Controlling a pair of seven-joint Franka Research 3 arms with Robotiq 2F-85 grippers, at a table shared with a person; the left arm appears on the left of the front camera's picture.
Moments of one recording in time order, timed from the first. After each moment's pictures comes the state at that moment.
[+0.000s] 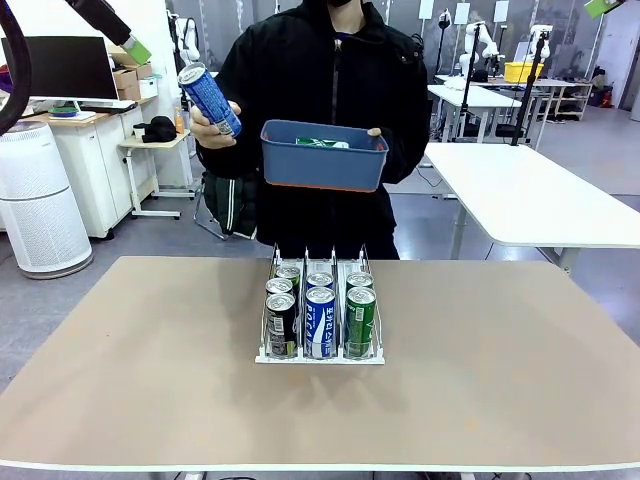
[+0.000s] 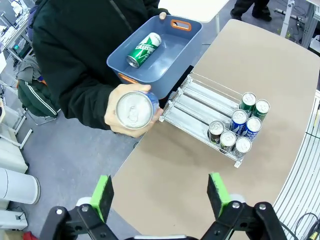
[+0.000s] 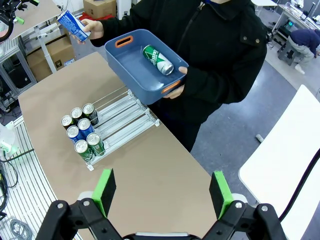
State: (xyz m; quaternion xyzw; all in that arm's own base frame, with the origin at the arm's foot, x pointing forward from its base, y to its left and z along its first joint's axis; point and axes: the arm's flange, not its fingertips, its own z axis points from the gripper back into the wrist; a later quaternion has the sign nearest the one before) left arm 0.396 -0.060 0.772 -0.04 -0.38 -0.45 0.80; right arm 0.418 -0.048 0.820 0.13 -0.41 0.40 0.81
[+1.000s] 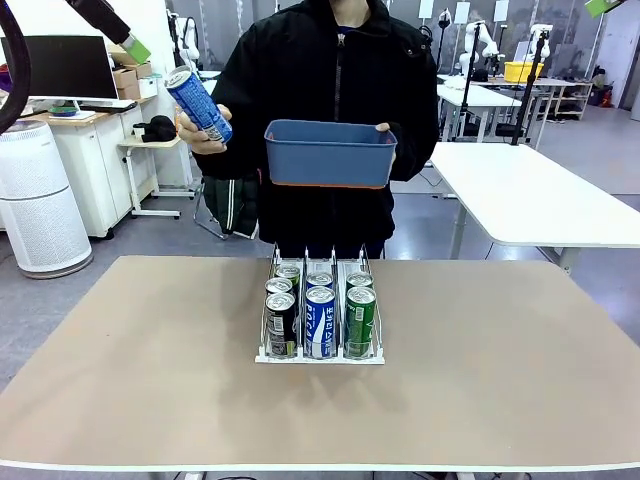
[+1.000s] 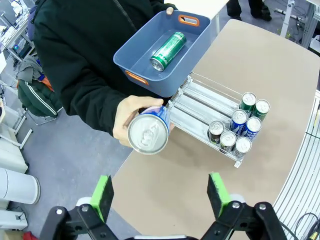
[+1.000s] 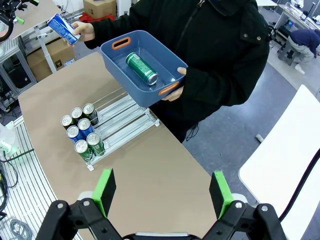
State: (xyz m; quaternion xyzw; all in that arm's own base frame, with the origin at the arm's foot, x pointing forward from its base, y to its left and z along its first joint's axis) left arm 0.396 -0.060 0.772 -0.04 -0.38 -0.45 0.80; right arm 0.418 -0.048 0.820 0.13 -0.41 0.40 0.81
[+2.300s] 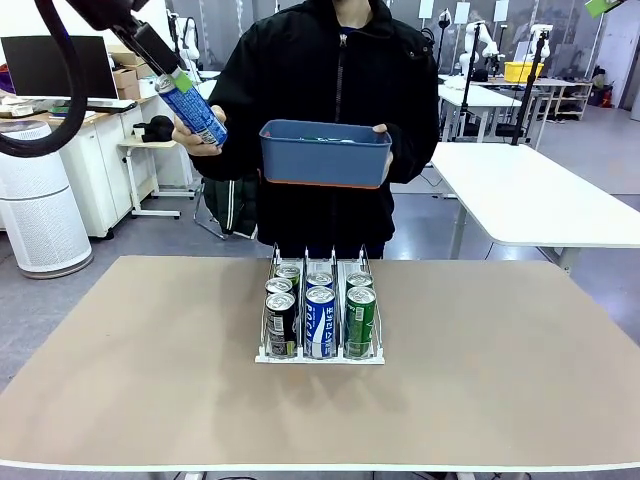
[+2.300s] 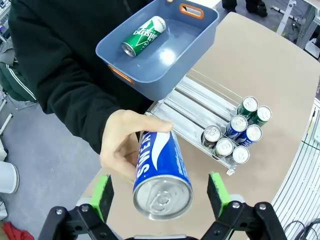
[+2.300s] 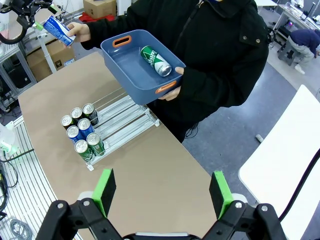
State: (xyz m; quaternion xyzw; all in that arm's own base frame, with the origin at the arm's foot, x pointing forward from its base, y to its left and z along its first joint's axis) left arm 0.466 -0.096 0.732 -0.07 -0.33 -0.44 0.83; right arm 0.417 -0.048 0.820 0.13 -0.41 0.40 0.81
